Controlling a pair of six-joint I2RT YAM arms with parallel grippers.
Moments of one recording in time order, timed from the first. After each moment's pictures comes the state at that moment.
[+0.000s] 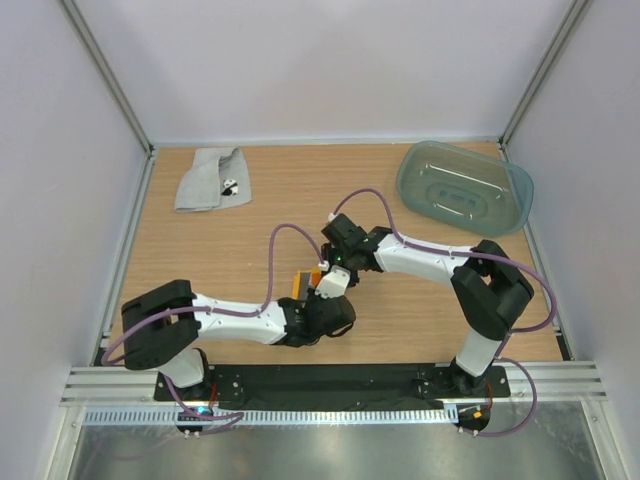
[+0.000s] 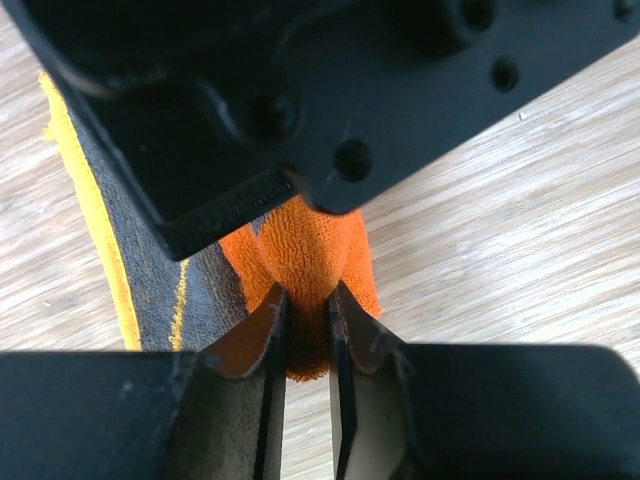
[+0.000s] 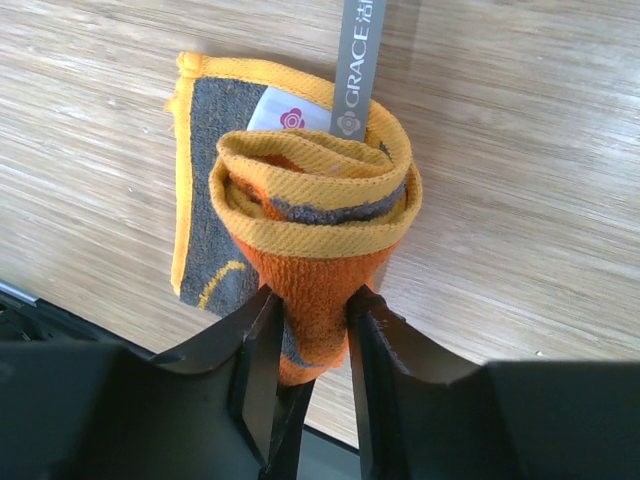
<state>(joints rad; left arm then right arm) -1.27 1.58 0.80 -0.24 -0.60 -0.66 0.82 1.73 1.12 -0.48 -0.11 0.76</state>
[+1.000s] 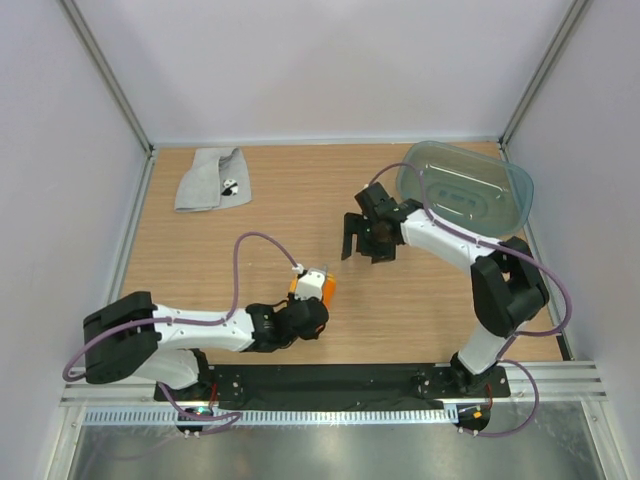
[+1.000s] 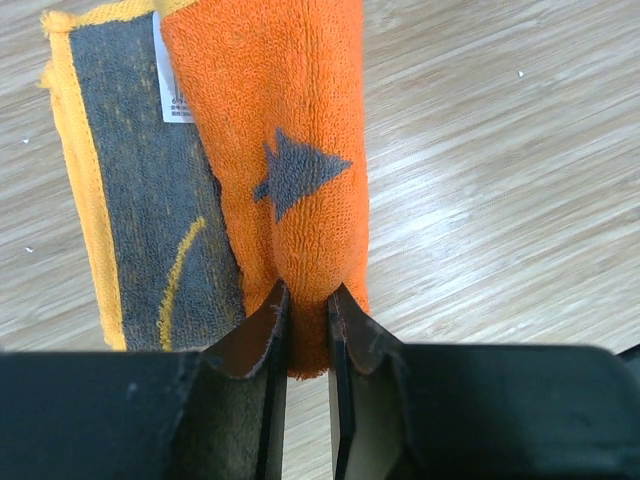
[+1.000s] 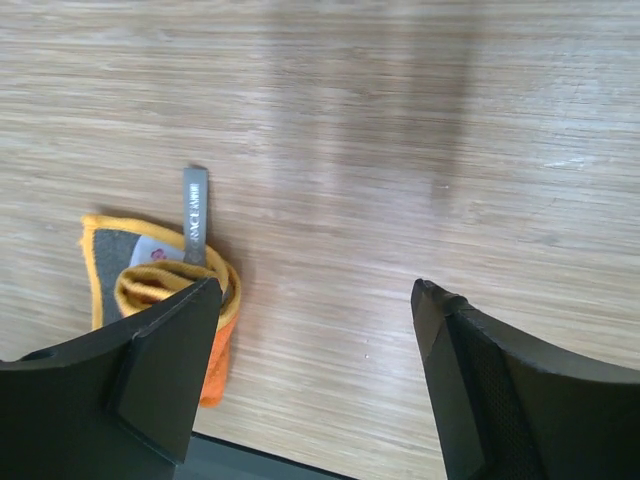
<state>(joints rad) -1.25 1.36 0.59 -0.13 -0.50 -0.73 0.57 1.71 1.20 -0.63 -0.03 0.62</state>
